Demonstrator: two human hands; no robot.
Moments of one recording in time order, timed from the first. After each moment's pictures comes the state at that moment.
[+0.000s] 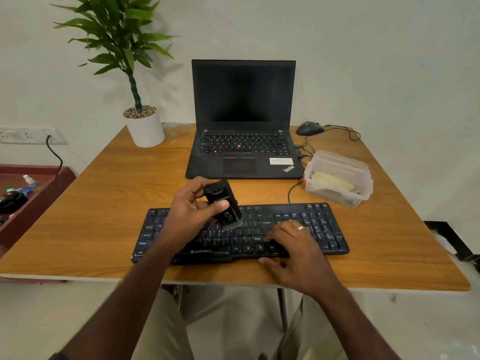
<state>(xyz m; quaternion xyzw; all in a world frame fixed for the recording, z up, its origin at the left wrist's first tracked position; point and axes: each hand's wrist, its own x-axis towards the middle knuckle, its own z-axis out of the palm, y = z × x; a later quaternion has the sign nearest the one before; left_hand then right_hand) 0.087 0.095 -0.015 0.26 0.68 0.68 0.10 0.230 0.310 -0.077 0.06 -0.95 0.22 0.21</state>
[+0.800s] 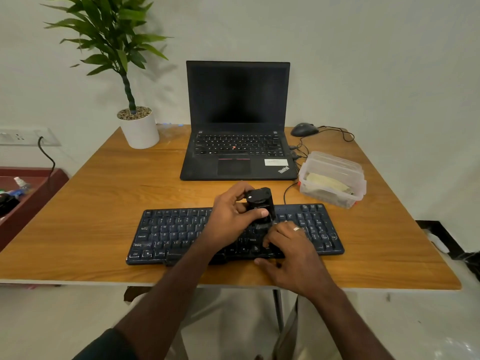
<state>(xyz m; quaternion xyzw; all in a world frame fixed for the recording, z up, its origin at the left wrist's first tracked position) 0.106 0.164 -0.026 0.34 0.67 0.65 0.12 0.230 0.309 -0.078 0.05 -0.95 0.23 0.22</state>
